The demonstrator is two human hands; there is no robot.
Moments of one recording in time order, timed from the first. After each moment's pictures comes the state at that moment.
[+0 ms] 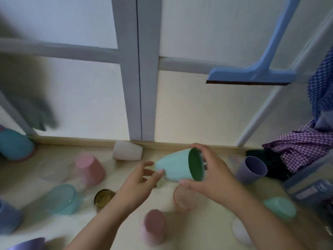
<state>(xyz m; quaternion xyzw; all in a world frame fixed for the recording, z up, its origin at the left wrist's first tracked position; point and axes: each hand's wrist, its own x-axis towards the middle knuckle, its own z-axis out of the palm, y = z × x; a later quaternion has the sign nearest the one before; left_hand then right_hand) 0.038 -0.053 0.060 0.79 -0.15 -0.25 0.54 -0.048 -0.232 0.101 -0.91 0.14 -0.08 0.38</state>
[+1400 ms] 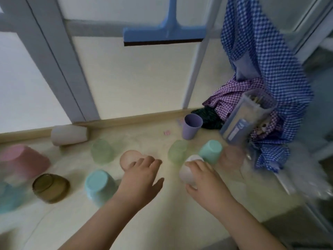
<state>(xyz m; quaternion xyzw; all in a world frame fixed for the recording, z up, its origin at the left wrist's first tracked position) -0.083 -0.136 0.027 0.84 -0.52 -0.02 0.13 -0.224 -0.273 0.038 -0.96 0.25 0.00 0.14</state>
